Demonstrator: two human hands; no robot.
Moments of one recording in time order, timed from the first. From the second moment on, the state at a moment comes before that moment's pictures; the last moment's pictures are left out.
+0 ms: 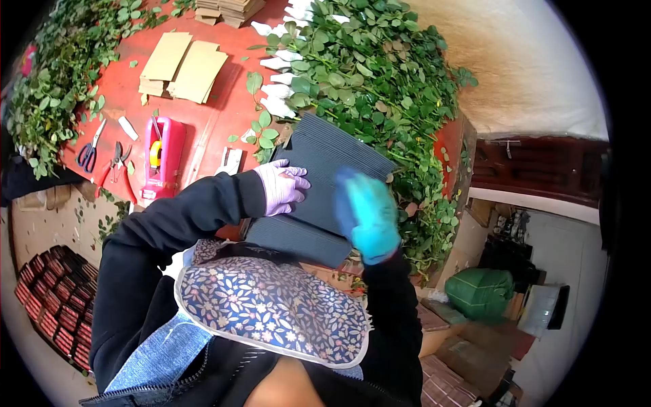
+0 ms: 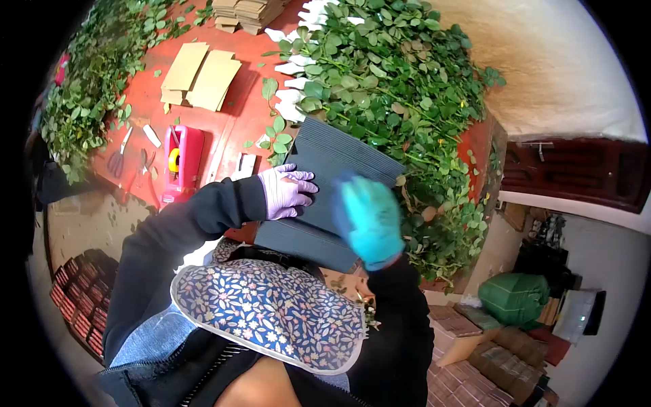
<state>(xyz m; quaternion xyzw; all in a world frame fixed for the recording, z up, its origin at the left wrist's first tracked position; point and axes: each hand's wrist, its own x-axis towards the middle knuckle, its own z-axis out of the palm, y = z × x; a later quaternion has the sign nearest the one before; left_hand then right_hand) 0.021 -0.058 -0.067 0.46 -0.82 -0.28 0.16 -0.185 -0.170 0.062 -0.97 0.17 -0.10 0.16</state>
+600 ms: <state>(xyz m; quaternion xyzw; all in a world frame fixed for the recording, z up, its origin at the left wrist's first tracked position) 0.072 -0.013 -0.002 0.72 -0.61 -0.02 0.33 -0.189 -0.129 0.024 -0.97 0.18 -0.01 0.13</state>
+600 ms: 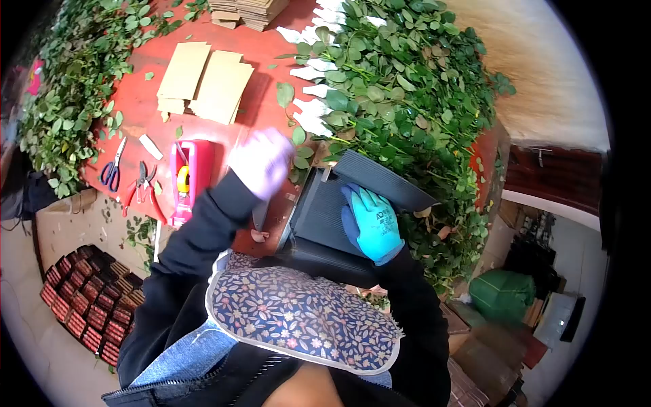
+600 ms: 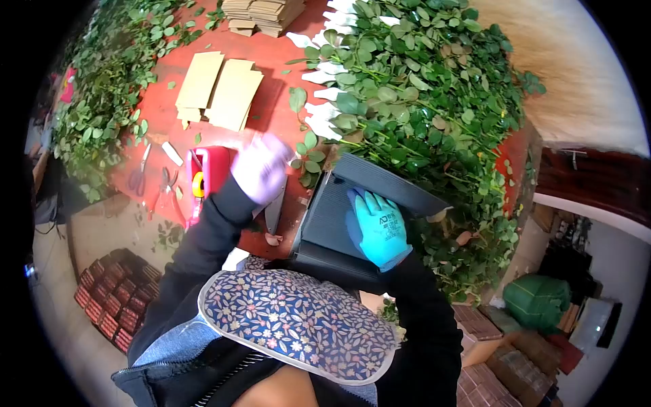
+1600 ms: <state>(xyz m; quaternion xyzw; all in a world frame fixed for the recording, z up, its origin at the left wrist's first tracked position) 0.073 0.026 -0.005 0.51 -0.29 -0.56 0.58 -0.190 -0.133 0.004 -0.98 0.15 -0.03 0.15</state>
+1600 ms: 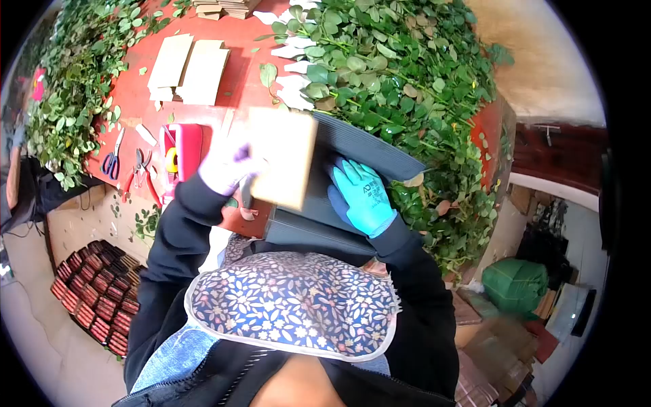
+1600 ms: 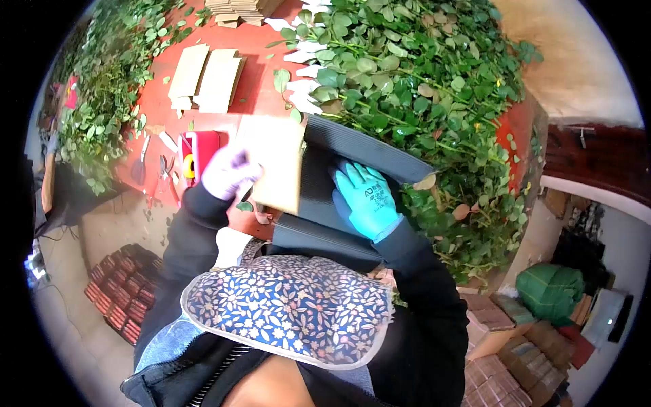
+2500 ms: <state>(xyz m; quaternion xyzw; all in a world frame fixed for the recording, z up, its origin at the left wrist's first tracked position) 0.005 0.005 -0.032 0.79 -0.50 -0.24 0.25 -0.185 -0.108 0.021 -0.98 0.13 0.06 0.11</state>
